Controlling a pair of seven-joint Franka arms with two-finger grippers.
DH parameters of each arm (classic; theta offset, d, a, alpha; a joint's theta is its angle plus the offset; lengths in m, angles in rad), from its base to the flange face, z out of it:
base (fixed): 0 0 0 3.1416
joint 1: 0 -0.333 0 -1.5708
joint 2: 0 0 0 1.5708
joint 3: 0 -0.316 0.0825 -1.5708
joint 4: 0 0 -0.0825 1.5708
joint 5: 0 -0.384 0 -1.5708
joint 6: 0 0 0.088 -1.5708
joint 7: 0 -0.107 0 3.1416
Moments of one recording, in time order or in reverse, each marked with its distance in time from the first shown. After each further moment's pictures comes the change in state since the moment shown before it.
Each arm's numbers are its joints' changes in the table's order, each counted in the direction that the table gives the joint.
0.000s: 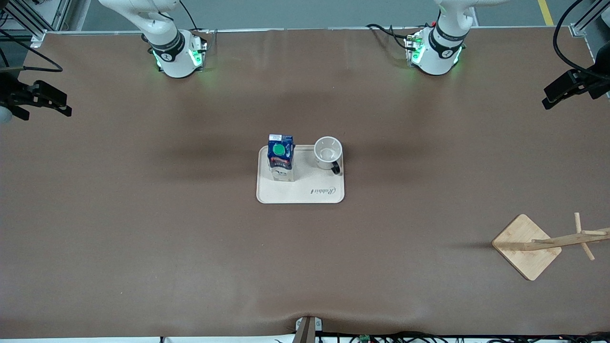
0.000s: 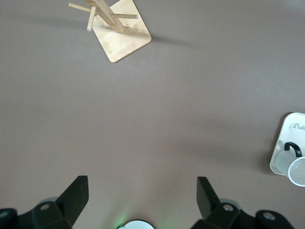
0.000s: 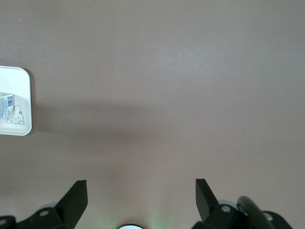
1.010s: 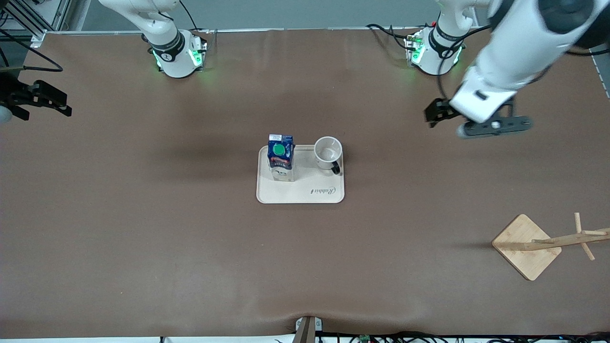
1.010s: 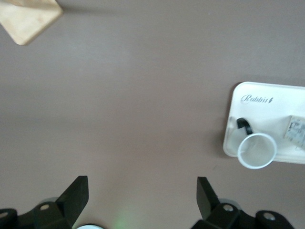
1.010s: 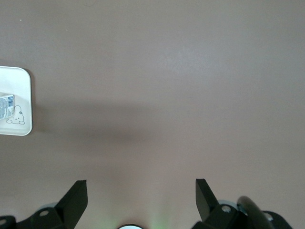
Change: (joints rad) left arm 0.092 -0.054 0.269 -0.256 0.066 0.268 0.289; right arm 0.000 0.000 -0.001 0.001 0.000 0.000 0.000
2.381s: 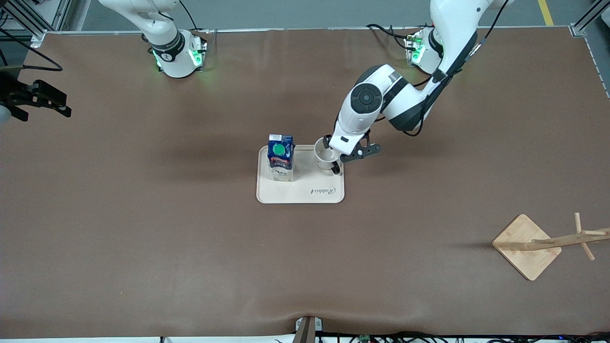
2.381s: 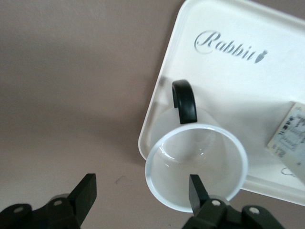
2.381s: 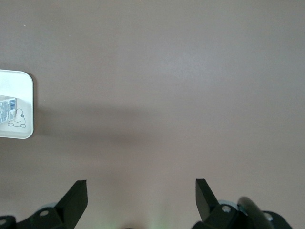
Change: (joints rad) left arm 0.140 -0.420 0.213 -0.262 -0.086 0.599 0.574; right arm -0.005 -0.001 -0.006 0.016 0.000 0.011 0.001
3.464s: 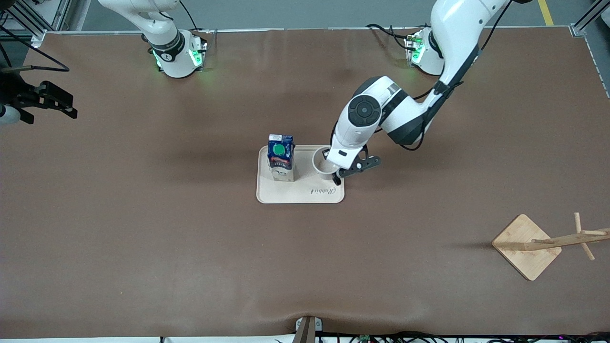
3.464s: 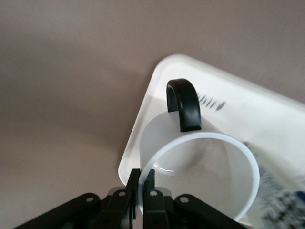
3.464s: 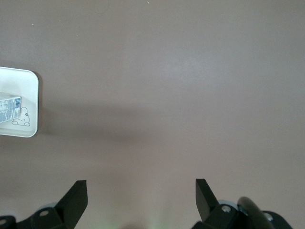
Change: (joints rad) left arm -0.020 -0.065 -0.006 0.256 -0.072 -0.146 0.055; right arm -0.029 -0.015 -0.001 0.011 0.000 -0.001 0.000
